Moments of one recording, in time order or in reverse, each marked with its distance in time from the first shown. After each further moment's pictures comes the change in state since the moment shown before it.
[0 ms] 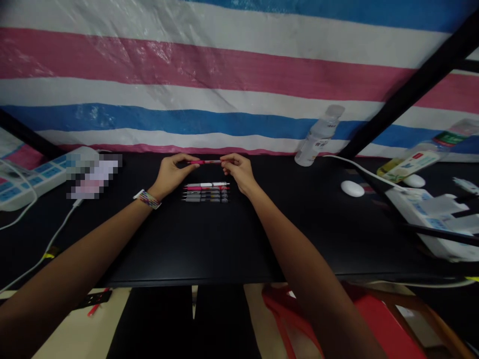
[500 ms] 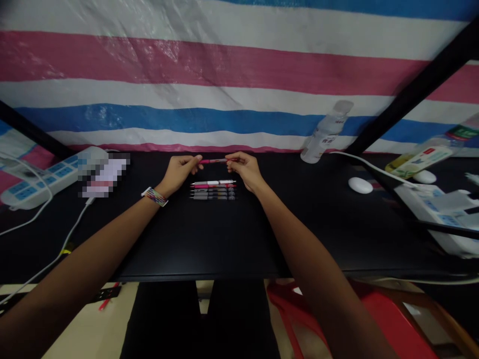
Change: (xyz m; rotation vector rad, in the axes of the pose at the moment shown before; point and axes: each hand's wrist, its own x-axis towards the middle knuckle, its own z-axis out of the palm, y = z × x) left_hand 0.001 -0.006 -0.002 -0.095 -0.054 -0.125; right_hand -0.004 -0.002 0.000 -0.008 -0.027 -0.007
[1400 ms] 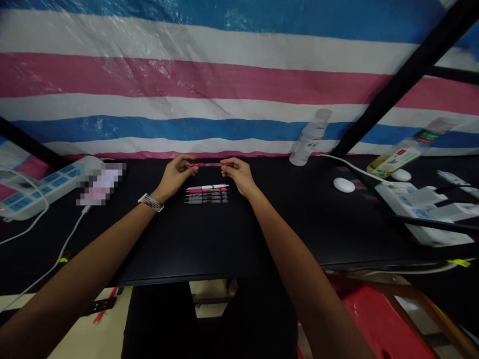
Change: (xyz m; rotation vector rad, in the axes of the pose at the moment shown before) left_hand 0.002 0.001 0.000 -0.095 0.004 0.012; right_hand -0.004 -0.003 0.001 0.089 0.055 0.037
